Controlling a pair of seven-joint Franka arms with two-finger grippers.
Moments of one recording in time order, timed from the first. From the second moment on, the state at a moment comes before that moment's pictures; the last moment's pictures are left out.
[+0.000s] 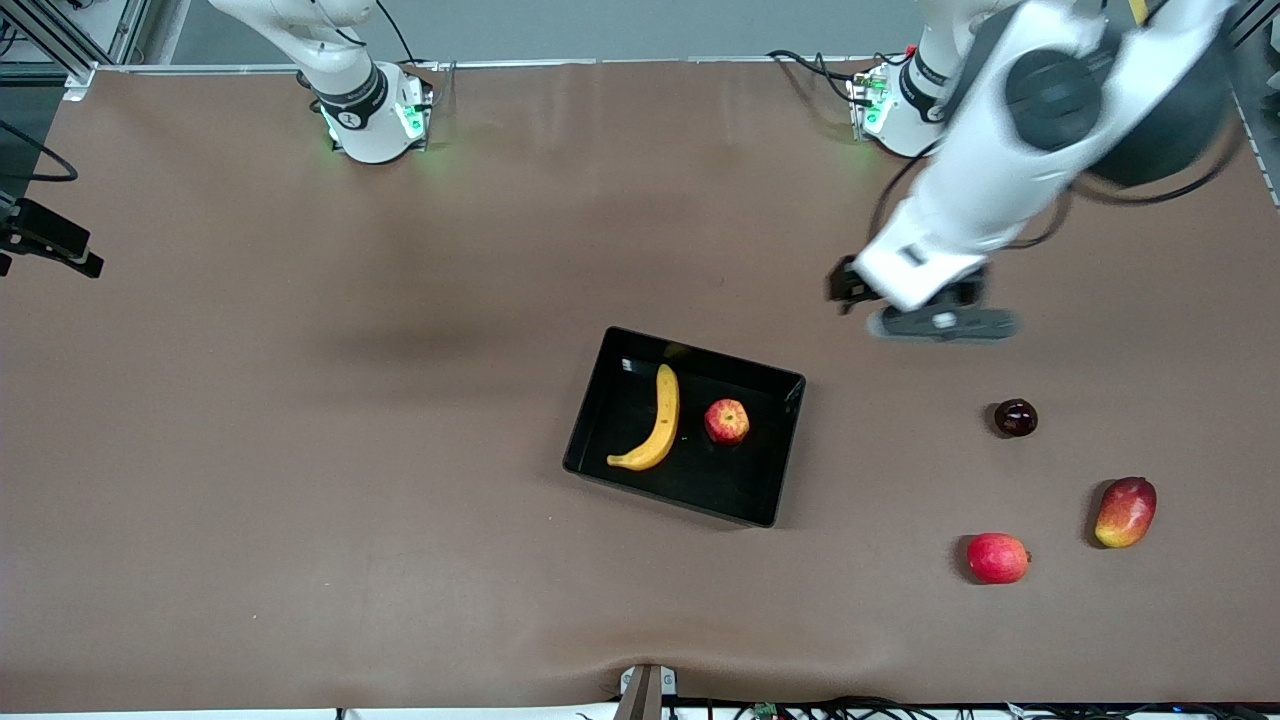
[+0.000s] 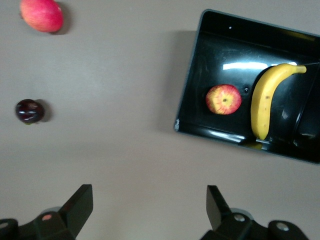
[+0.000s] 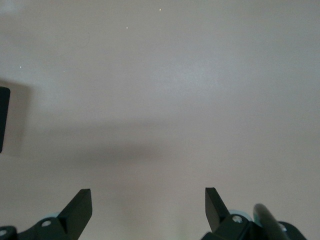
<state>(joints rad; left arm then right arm) -0.17 0.22 -0.36 -1.60 0.11 1.78 -0.50 -0.13 0.03 0.03 -1.47 0.01 1.50 -0.06</state>
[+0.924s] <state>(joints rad) -0.31 0.65 -0.35 -1.60 0.28 2.26 -0.99 -0.13 0.03 0.03 -1.46 0.01 1.50 -0.06</state>
